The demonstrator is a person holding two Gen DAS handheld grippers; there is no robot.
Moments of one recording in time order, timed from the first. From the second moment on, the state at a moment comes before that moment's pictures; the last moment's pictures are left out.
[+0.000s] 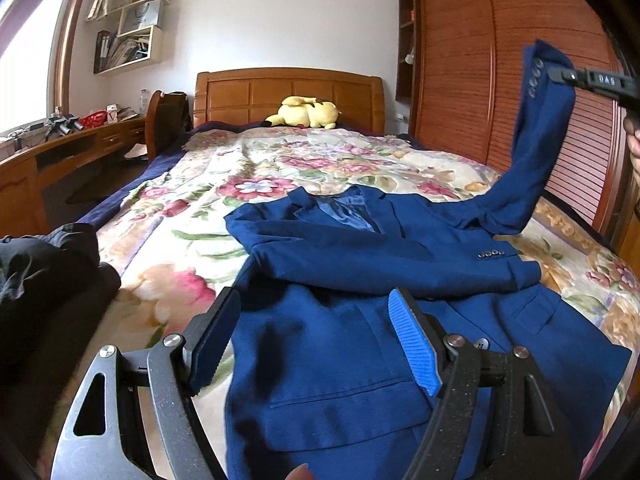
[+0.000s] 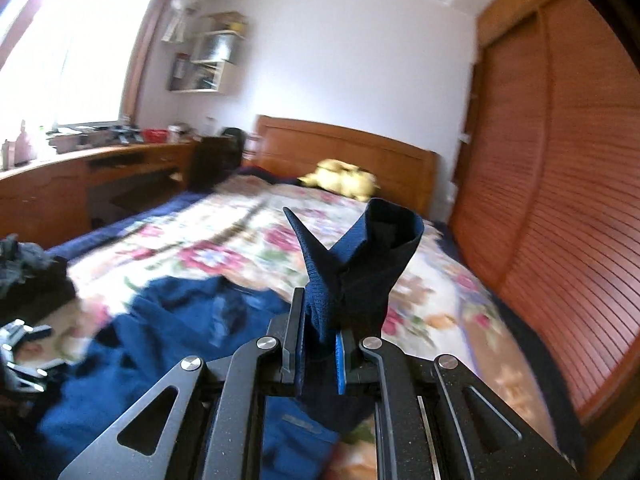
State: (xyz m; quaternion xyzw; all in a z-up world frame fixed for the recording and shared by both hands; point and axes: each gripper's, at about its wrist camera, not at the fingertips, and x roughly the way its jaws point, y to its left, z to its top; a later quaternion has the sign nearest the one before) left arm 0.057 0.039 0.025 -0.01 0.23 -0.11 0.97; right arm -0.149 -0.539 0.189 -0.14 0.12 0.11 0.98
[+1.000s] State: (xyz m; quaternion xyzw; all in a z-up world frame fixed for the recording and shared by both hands) left arm 0.064 0.042 0.014 0.00 0.25 -0.10 0.96; right arm -0.082 -0.539 0.025 -0.10 0.34 0.10 0.93
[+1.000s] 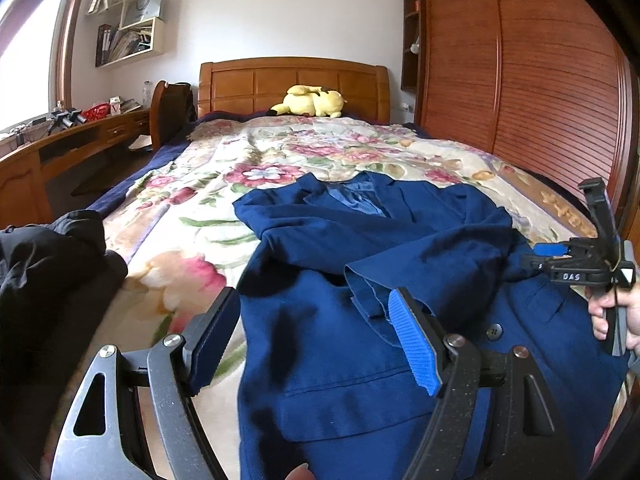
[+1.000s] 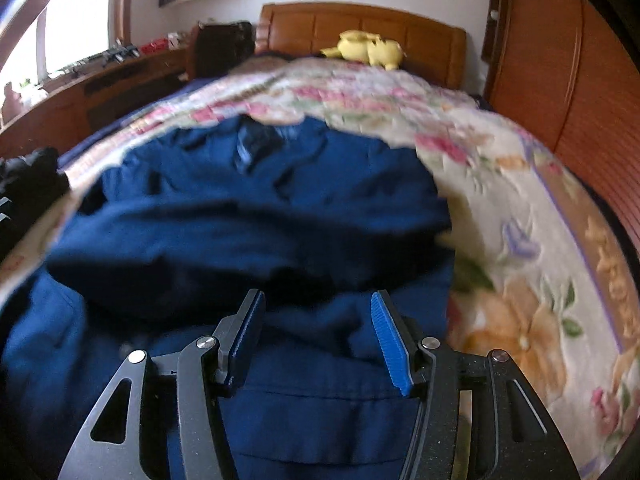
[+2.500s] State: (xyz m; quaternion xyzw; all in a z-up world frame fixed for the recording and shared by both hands) left arm 0.139 -0.038 -0.029 -0.06 0.44 -0.17 0.88; right arm -0.091 -0.561 -0.010 -0.01 0.32 0.12 0.94
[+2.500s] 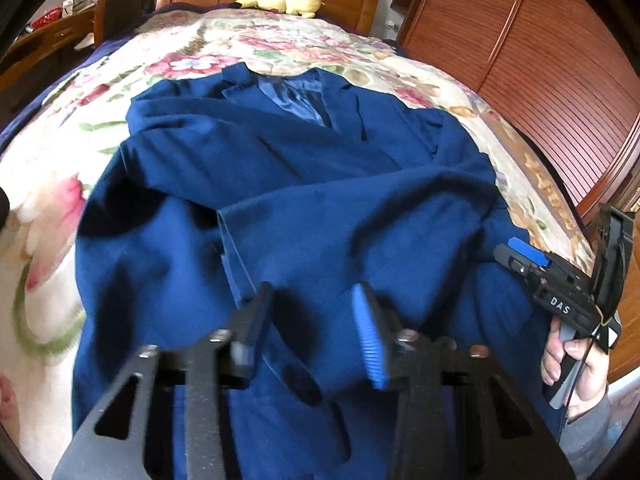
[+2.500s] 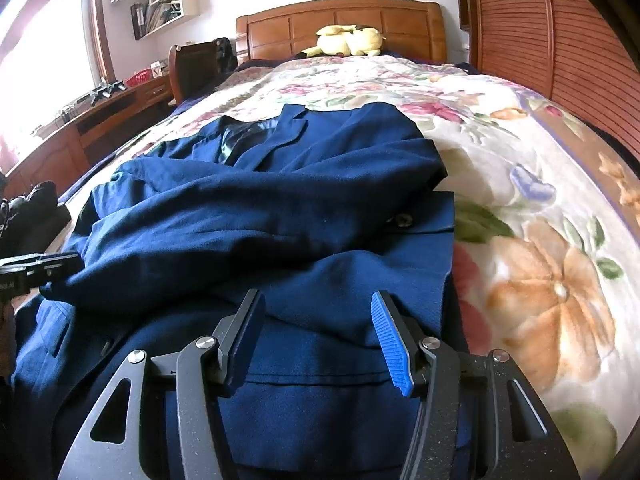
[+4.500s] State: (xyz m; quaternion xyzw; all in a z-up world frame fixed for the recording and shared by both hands) left arm 0.066 0.014 0.025 0.02 0.36 -0.14 0.92; right arm -0.123 -0.578 0.007 -0.01 0.26 0.11 0.96
